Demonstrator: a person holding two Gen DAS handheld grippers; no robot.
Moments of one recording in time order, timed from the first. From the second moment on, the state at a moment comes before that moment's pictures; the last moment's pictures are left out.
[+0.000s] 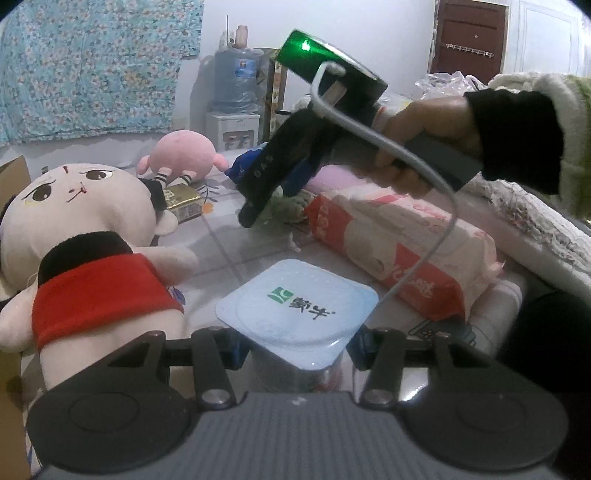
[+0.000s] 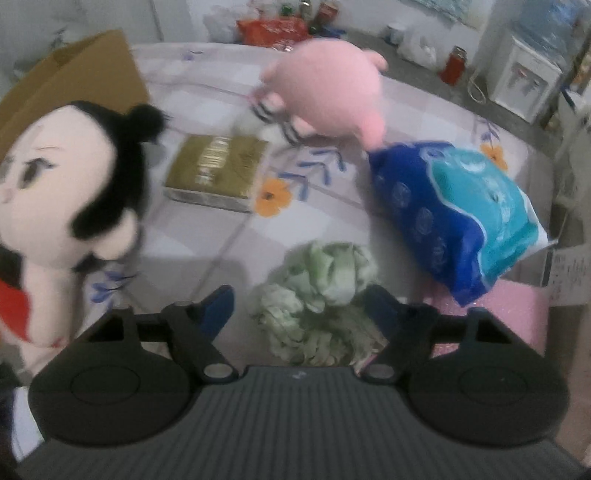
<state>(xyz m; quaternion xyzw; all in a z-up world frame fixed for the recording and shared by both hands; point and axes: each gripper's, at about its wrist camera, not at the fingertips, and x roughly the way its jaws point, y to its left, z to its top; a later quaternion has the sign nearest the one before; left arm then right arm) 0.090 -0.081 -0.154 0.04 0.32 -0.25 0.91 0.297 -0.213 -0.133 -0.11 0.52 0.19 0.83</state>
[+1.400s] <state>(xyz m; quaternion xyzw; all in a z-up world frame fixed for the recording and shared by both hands) -0.017 0.032 0.010 -0.03 0.24 -0.20 0.95 0.026 -0.159 0.077 0.13 0.32 0.34 0.87</state>
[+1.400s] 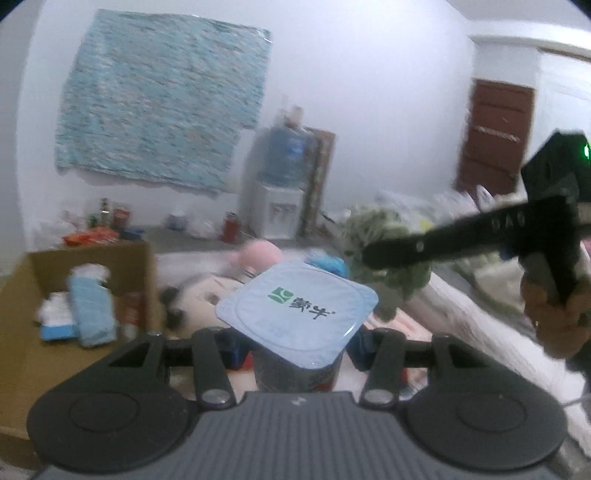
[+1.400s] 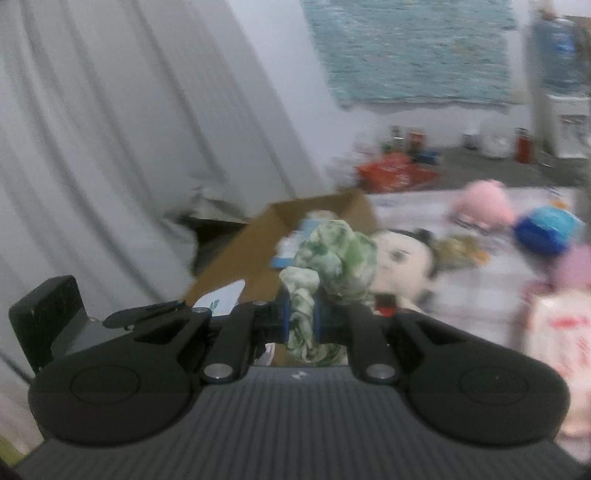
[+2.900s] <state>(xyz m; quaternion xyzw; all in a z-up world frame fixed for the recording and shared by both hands) 0.225 0.283 -0.088 -0.12 0.40 0.21 0.88 0.322 0.123 -0.055 0.09 0.52 0.44 0.73</state>
